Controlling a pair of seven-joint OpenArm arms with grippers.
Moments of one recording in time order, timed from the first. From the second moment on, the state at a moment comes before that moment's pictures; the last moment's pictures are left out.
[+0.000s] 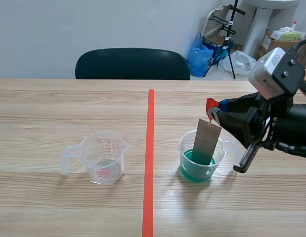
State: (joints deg) left arm 80.4 -28.6 -36.0 81.3 6.6 -28.5 -81.7; right arm -14.6 32.4 -2.5 100.1 5.2 39.1 8.0
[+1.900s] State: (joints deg) left arm 80.4 -28.6 -36.0 81.3 7.0 -28.5 -81.1; right arm -14.6 32.4 -2.4 100.1 5.2 39.1 9.0
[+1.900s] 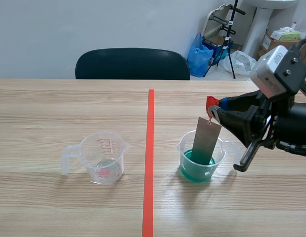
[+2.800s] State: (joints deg) left arm 80.4 -28.6 -36.0 81.3 7.0 -28.5 -81.3; right arm -14.6 32.4 3.4 108.0 15.4 39.3 -2.4
